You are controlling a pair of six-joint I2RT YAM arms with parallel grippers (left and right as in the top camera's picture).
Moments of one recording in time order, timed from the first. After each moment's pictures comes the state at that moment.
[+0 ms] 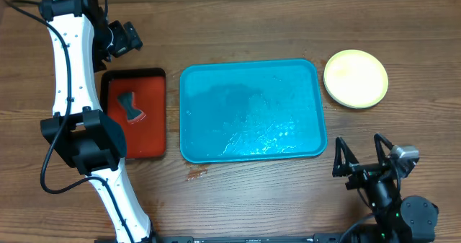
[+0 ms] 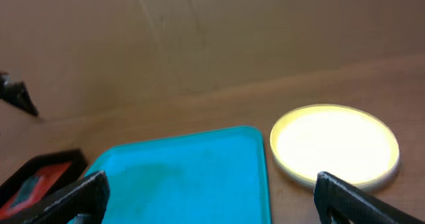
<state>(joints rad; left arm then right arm) 0.18 2.26 2.36 -1.48 0.08 -0.36 0.00 0.01 0.31 -0.39 -0.21 0.28</state>
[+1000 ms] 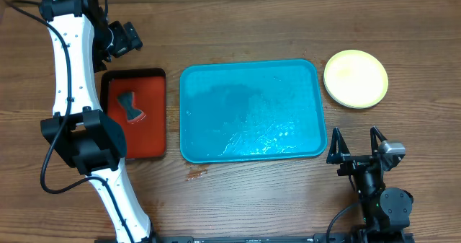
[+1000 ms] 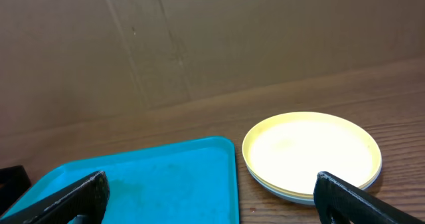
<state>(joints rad) 0.18 2.26 2.36 -1.48 0.08 -0.36 0.05 0.01 0.02 -0.03 -0.06 0.25</state>
